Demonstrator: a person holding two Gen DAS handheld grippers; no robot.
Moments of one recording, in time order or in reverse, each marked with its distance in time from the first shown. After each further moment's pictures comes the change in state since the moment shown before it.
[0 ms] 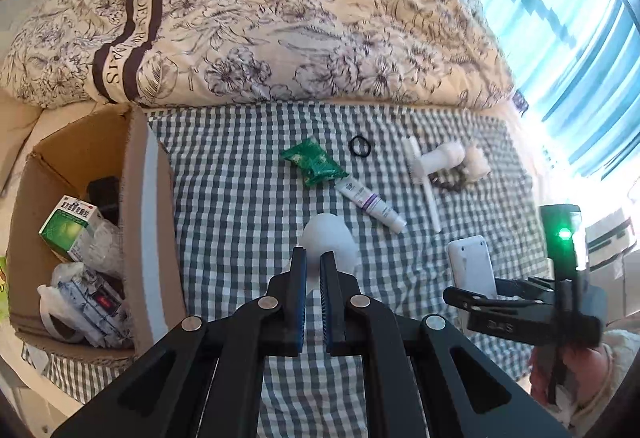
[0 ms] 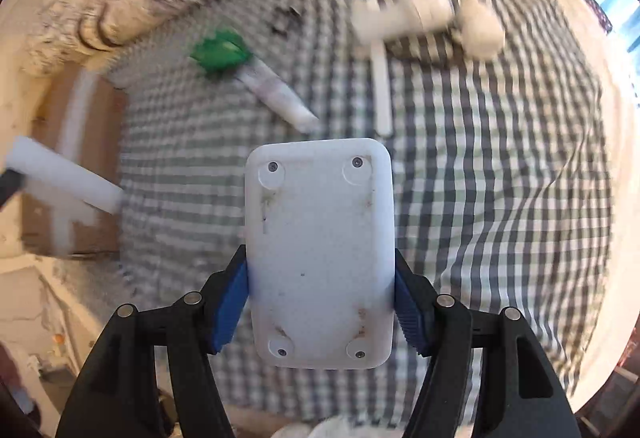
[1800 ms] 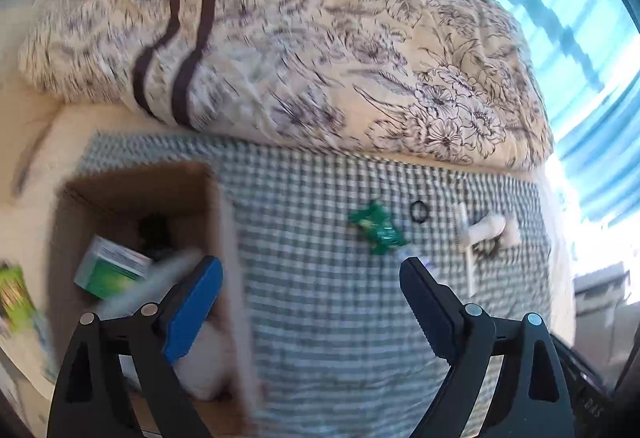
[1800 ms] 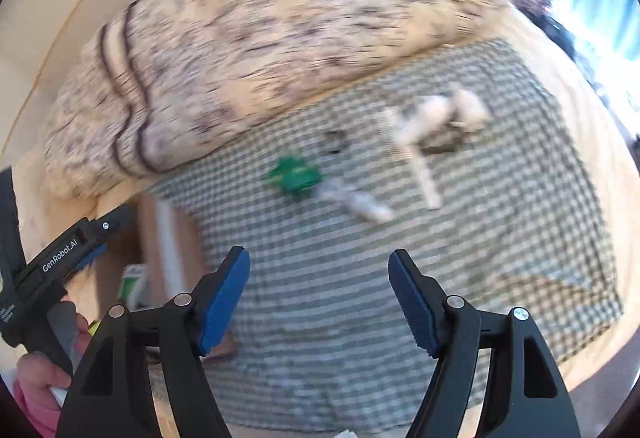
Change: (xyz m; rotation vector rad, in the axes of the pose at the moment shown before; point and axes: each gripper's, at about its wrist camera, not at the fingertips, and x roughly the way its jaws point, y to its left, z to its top) left arm 0.034 0.063 0.081 -0.223 0.069 0.073; right arm -0.087 0.041 0.057 0.165 -0.230 0.036
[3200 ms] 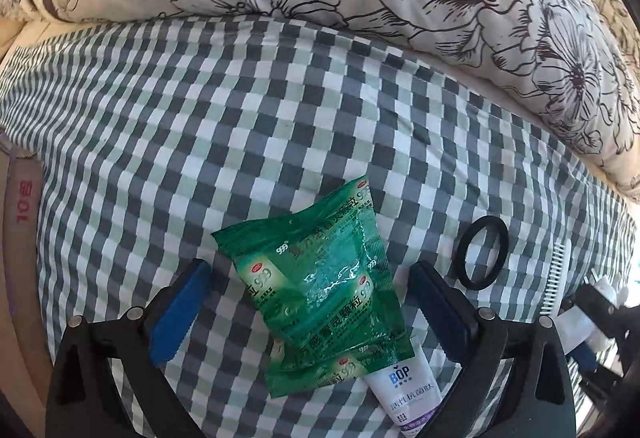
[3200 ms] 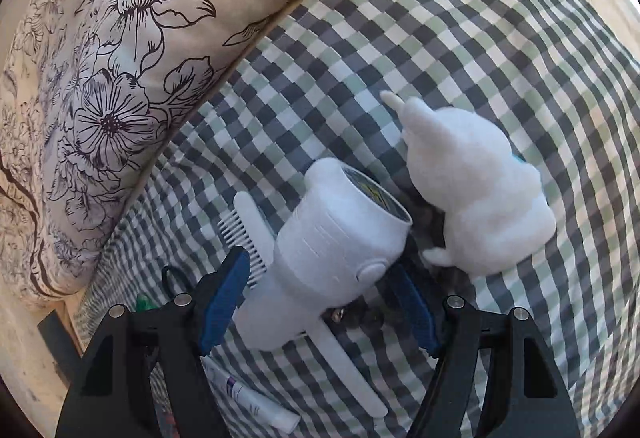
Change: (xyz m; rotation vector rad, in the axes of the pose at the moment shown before) left arm 0.263 -0.078 0.010 -0.178 0.185 0.141; right arm 0.229 -0.120 0.143 0.240 0.183 -0.060
